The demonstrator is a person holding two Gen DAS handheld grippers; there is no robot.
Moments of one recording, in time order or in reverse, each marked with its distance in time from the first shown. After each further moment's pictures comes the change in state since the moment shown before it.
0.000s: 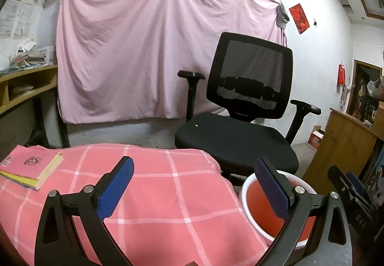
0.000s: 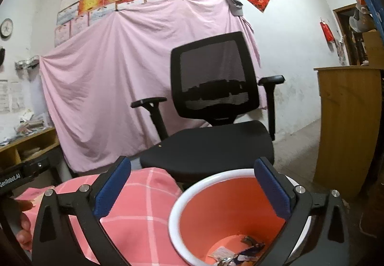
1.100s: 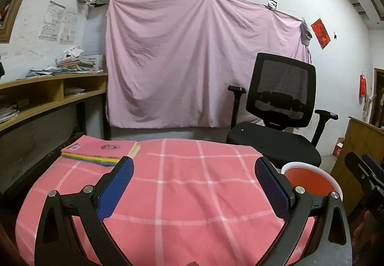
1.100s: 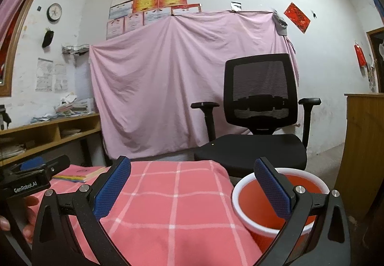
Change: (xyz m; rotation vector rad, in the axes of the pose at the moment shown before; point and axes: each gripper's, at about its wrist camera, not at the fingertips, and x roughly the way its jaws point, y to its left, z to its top) left arm -0.155 0.078 -0.065 -0.031 -0.095 0.191; right arm -0.098 0.106 -0.025 -0.147 -0.037 0.178
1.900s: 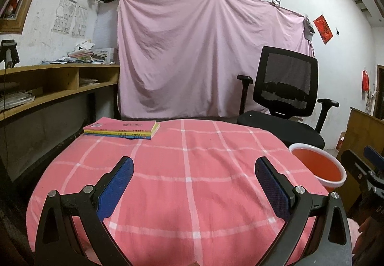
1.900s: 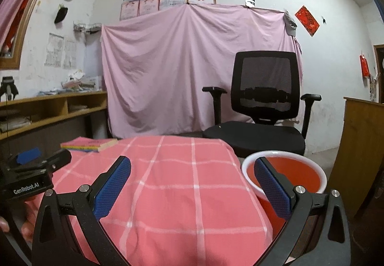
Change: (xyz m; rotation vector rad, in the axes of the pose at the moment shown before) left arm -0.052 0.027 -0.062 0.002 0.022 0.031; right arm -0.038 0.051 -0.042 -0.094 0.080 -0.037
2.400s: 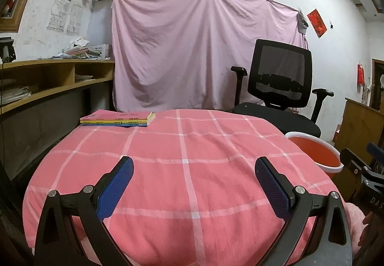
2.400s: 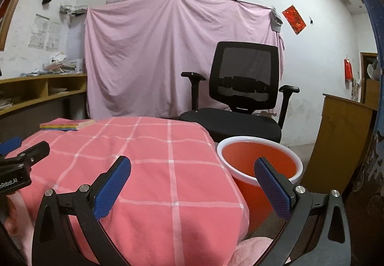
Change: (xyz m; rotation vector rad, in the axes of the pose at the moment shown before) left arm -0.002 0.001 -0.023 0.019 0.021 -0.028; right arm -0.006 -0.005 -0.024 -0.034 0.057 -0.125
